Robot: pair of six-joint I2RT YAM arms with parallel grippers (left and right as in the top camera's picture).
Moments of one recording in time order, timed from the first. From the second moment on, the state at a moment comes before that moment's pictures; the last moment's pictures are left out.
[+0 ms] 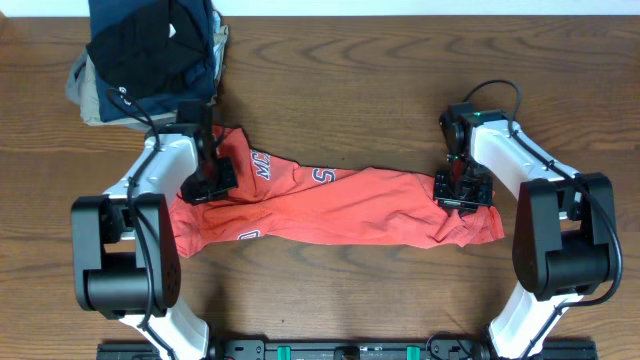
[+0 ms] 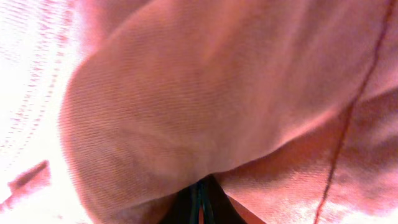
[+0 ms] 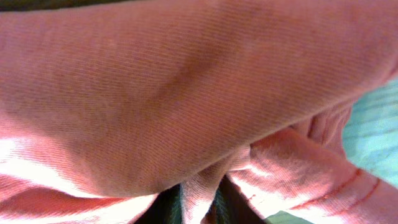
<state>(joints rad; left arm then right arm) 0.02 1.85 1.12 -0.82 0.05 -0.28 0.14 1.94 1.23 -1.11 0.05 0.38</state>
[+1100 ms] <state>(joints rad) 0.19 1.83 1.12 -0.85 -0.03 -0.34 -0.03 1.94 1.35 -1.14 0.14 0.38</state>
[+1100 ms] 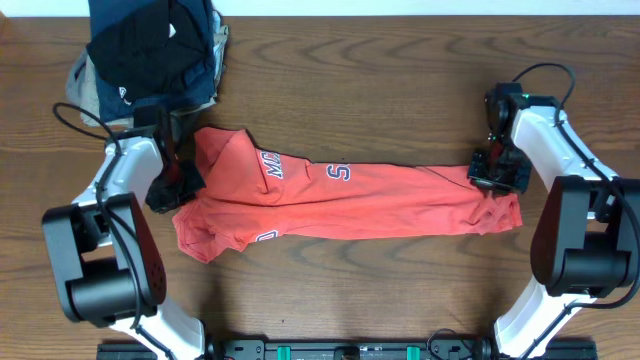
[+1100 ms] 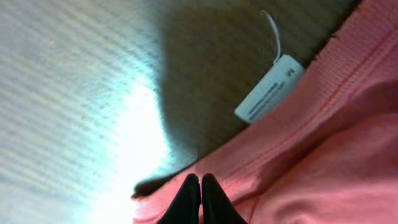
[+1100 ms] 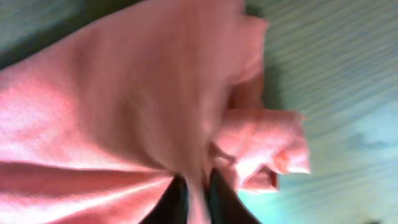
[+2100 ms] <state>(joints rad) -0.17 1.83 1.12 -0.78 0.21 -0.35 0.03 1.94 1.24 -1.01 -0.12 0.29</state>
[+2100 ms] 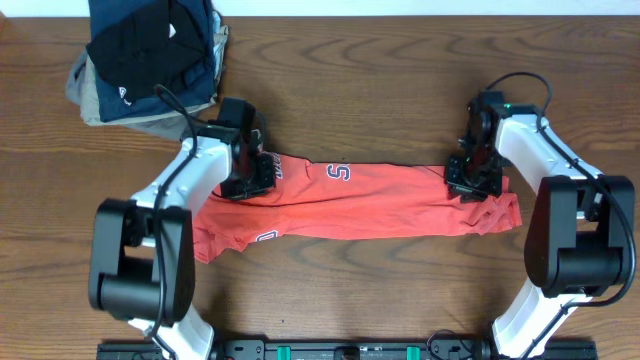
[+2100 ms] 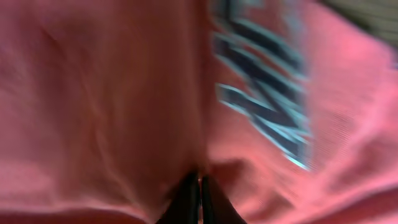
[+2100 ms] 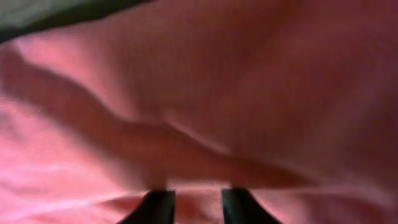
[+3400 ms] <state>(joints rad) 0.17 1.67 1.12 -0.91 0.09 -0.35 -0.09 1.92 1.47 -1.15 0.02 0.35</state>
